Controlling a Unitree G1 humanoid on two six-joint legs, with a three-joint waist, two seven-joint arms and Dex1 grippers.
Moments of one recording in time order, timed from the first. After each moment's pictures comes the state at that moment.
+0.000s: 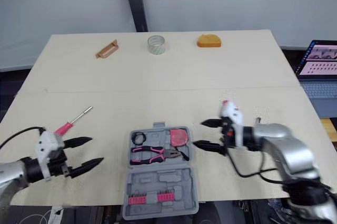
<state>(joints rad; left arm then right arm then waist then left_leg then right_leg) 0.35 0.75 0.49 -0.28 -0.43 0.33 -0.89 -0.15 -0.80 -0.13 -0.26 0.52 0.72 1.10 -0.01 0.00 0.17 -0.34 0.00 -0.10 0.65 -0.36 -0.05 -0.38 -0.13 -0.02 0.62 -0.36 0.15</state>
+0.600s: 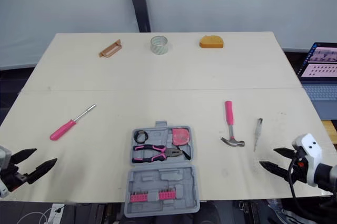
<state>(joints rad) 0.43 0.72 0.70 -0.03 -0.43 0.26 -0.84 0.26 -0.89 -0.45 0.05 0.42 0.41 1.11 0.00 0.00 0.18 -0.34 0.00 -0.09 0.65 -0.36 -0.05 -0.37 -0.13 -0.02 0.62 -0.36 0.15</state>
